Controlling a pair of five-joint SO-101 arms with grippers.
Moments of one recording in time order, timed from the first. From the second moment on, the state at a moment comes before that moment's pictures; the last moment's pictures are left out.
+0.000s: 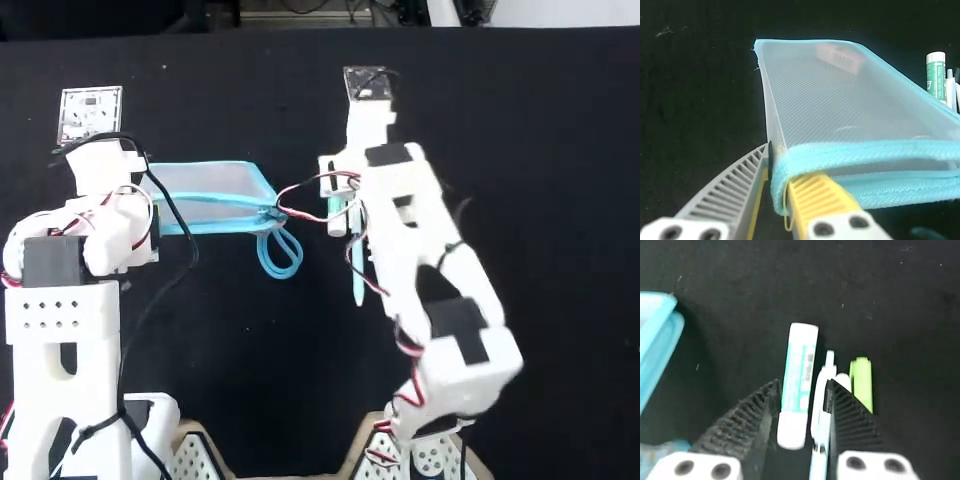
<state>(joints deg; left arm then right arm) -8.3 -42.5 22.8 79.1 -1.5 -11.8 14.5 9.7 48.5 -11.6</state>
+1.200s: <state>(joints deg) -8.3 -42.5 22.8 79.1 -1.5 4.1 20.9 -16.2 78.2 6.8</state>
